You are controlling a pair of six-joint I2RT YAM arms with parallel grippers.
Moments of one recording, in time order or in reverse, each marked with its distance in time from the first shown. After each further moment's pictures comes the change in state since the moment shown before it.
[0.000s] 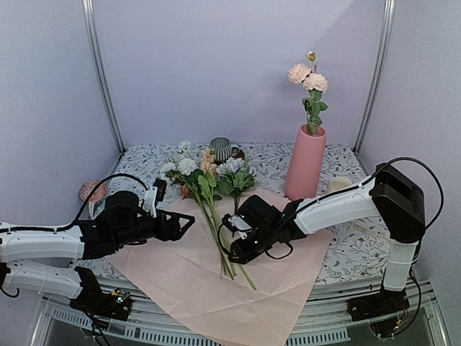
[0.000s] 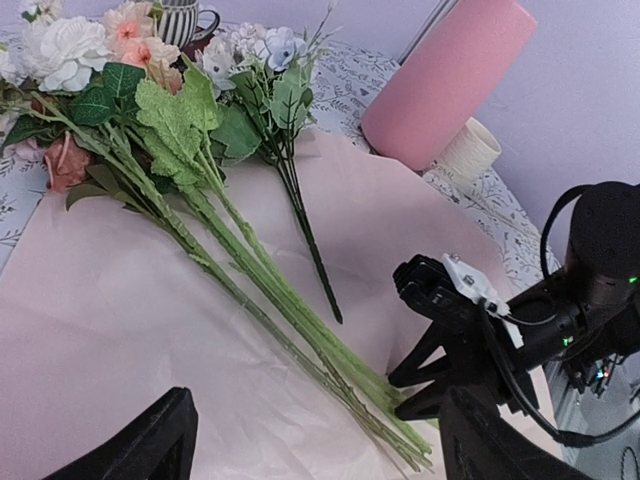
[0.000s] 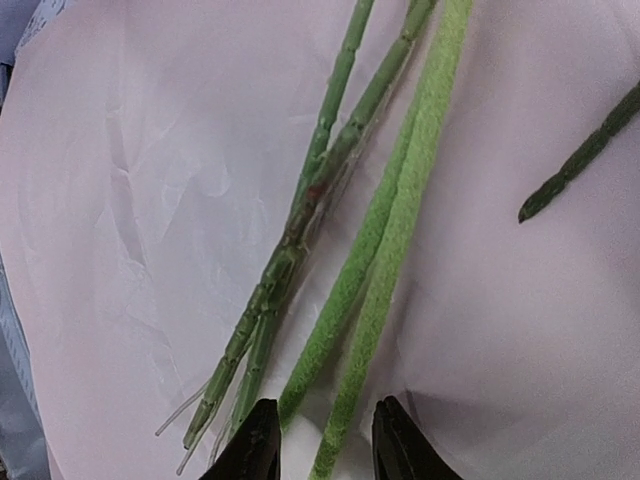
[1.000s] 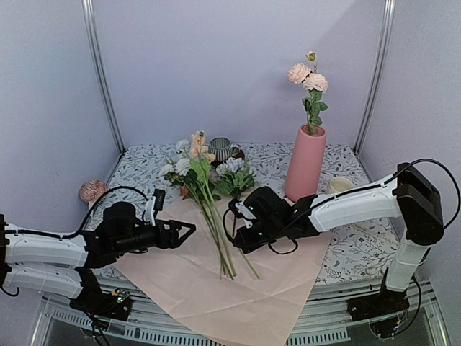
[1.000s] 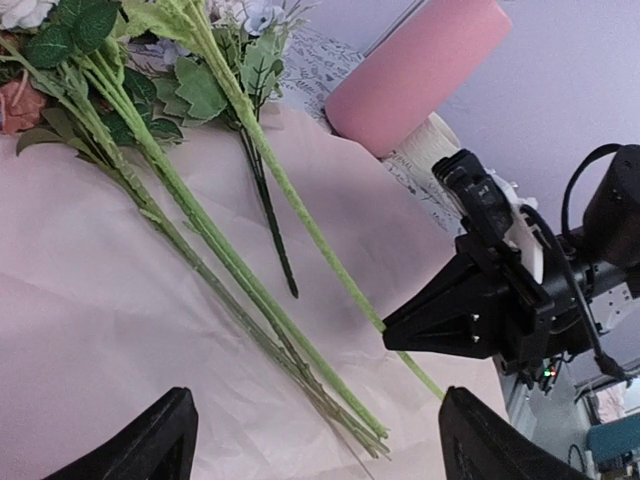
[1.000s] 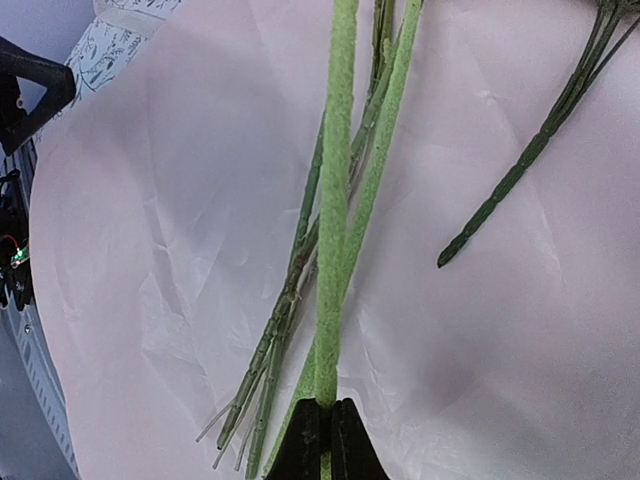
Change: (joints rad) left arm 0.003 0.008 -0.117 0.174 0.108 -0.121; right arm 0.002 -0.130 -0.044 0.055 0.124 0.072
